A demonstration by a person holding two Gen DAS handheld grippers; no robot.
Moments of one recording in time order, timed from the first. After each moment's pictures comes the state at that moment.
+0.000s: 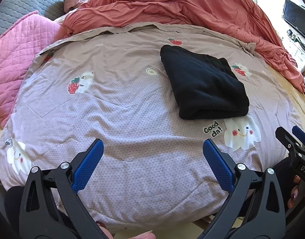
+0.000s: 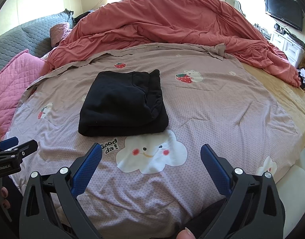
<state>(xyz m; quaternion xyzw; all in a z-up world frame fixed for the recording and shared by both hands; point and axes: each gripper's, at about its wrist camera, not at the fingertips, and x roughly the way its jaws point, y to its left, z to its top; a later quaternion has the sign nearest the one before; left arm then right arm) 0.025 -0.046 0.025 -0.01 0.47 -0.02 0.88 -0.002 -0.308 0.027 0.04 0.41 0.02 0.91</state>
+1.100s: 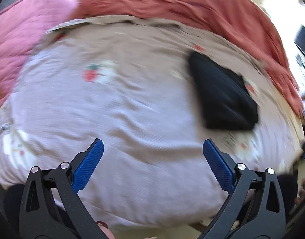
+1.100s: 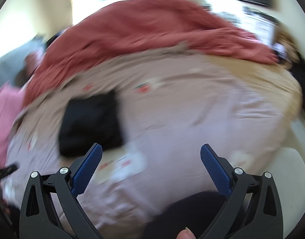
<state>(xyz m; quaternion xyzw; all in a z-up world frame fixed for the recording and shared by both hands) 0.045 0.057 0.024 -0.11 0.49 0.02 0.87 -0.021 -0.426 0.059 0.13 0.38 -0.11 0.91</state>
